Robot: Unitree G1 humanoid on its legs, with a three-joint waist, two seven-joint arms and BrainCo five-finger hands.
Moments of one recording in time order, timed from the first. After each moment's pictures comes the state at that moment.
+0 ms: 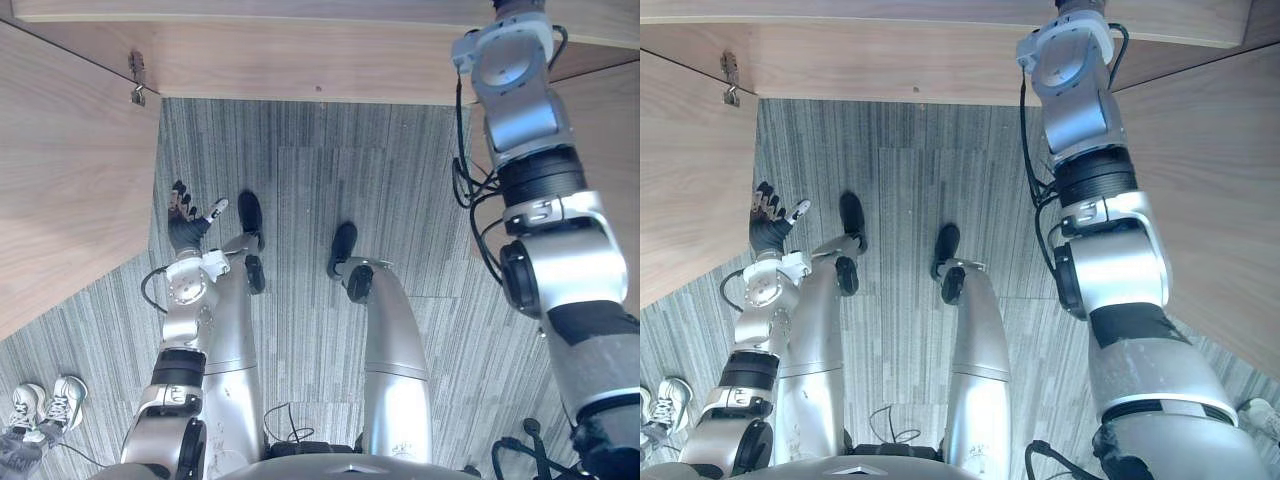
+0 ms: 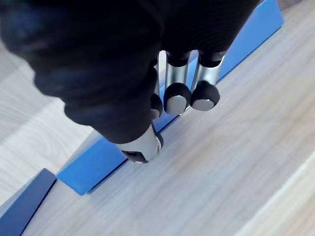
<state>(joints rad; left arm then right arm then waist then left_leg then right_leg) -0.34 0.10 0.11 0.32 -0.25 -0.13 0.30 -1.38 -0.54 0.21 0.73 -0.26 0.07 -0.36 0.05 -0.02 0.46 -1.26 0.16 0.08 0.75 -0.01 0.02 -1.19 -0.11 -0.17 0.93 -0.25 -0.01</state>
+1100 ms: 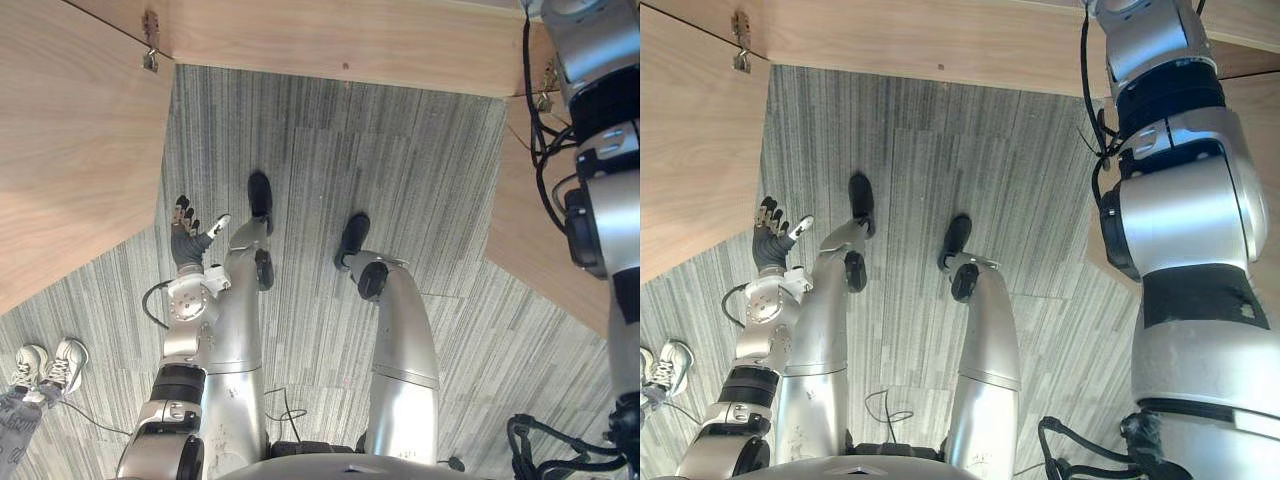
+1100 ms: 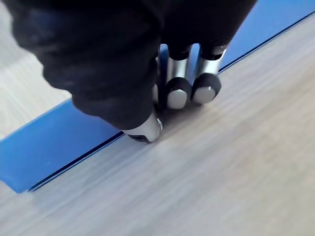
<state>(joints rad) -0.28 0.09 0.09 0.33 -0.26 -0.18 0.29 -1.70 -0.68 0.54 1.12 -0.07 0.03 -0.36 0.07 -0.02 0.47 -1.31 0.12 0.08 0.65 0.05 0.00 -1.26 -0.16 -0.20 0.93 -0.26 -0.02</state>
